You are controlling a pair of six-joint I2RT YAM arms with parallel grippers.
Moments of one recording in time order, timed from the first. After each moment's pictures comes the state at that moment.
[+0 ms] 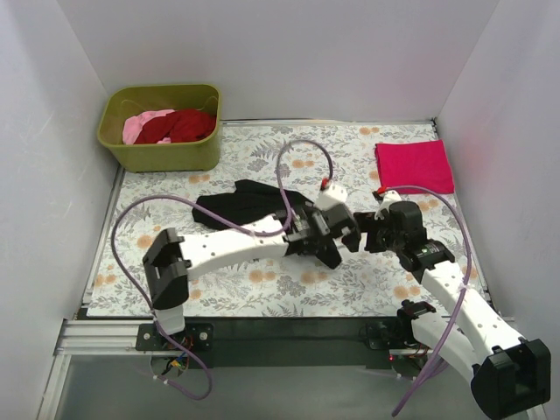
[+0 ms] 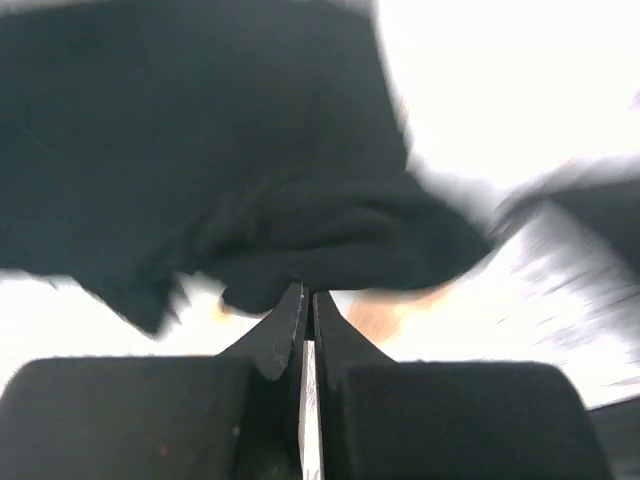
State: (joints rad) left arm -1.22 1.83 1.52 -0.81 -0.59 -0.61; right arm 0.35 0.84 0.56 -0.41 -0.18 0.30
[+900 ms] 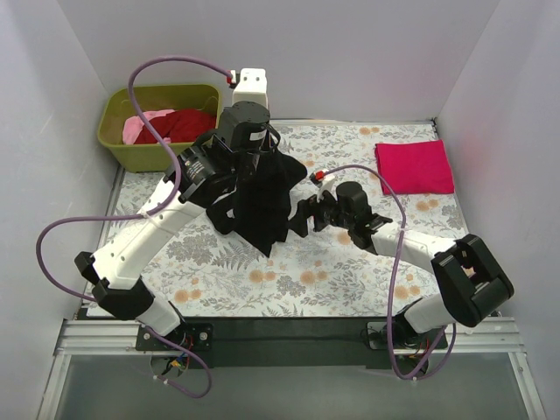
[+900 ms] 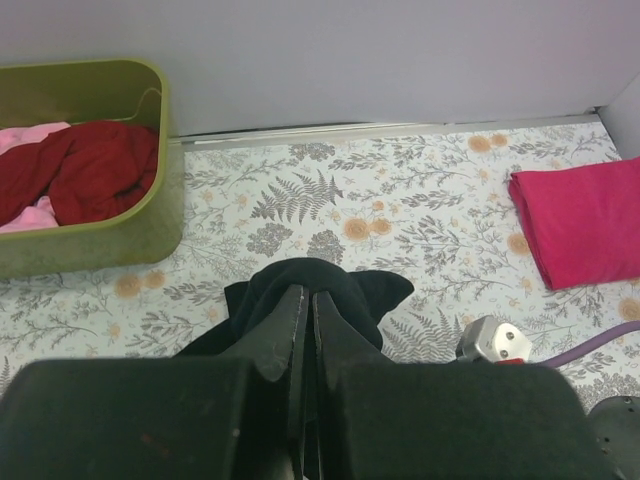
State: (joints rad) left arm -0.89 1.55 1.99 -0.76 -0.75 -0.26; right arm 0.61 1.44 0.70 0.30 -0.39 0.23
